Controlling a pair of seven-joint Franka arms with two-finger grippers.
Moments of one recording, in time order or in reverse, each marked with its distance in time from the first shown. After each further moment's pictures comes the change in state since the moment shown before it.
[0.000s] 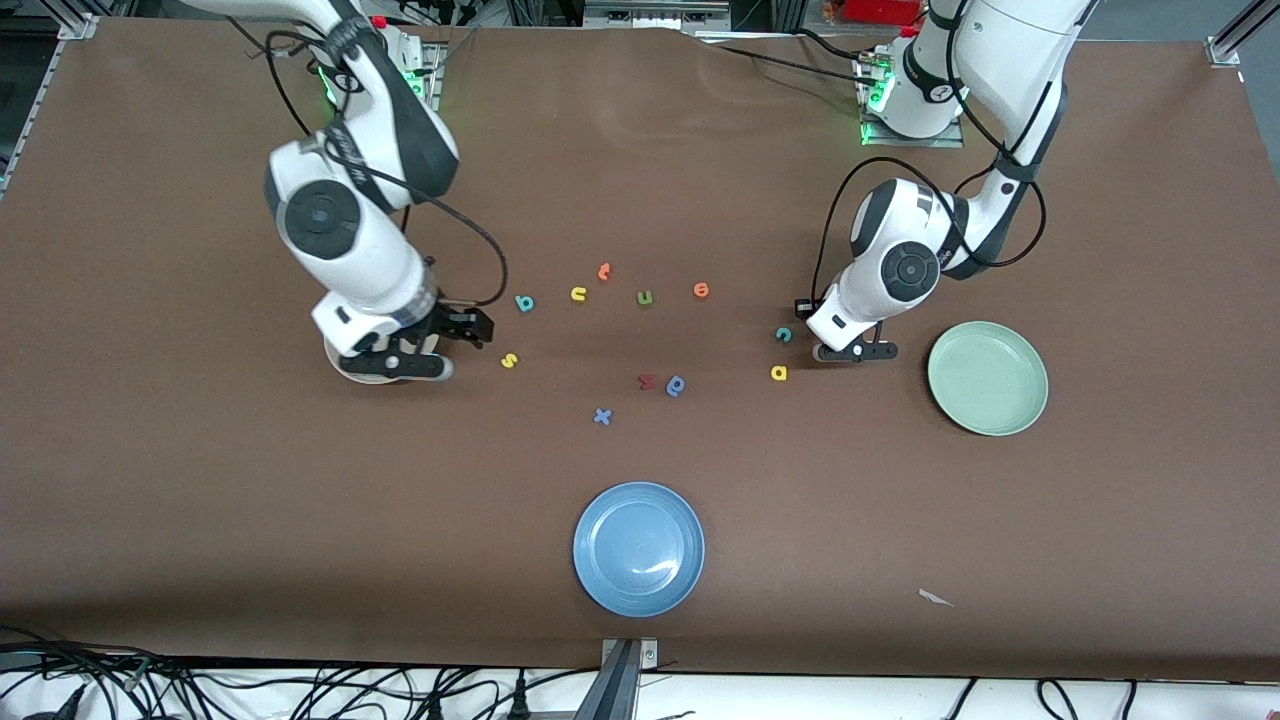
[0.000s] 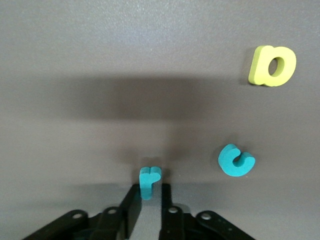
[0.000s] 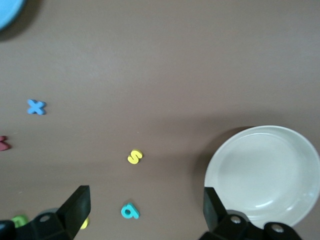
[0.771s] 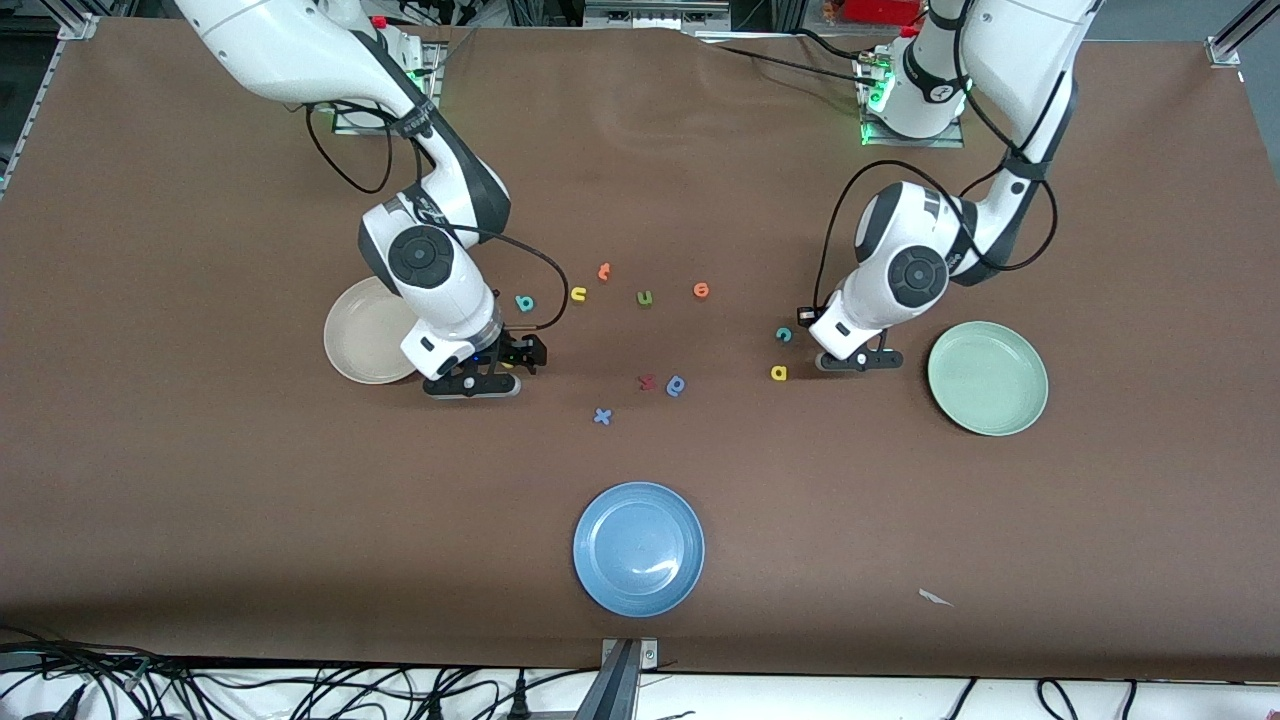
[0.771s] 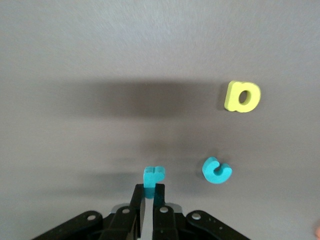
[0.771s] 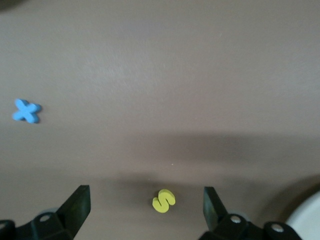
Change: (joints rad) left arm 0.014 -0.026 0.013 0.114 0.011 -0.158 0.005; right arm 0.035 0.183 0.002 -0.075 -0.108 0.348 0.025
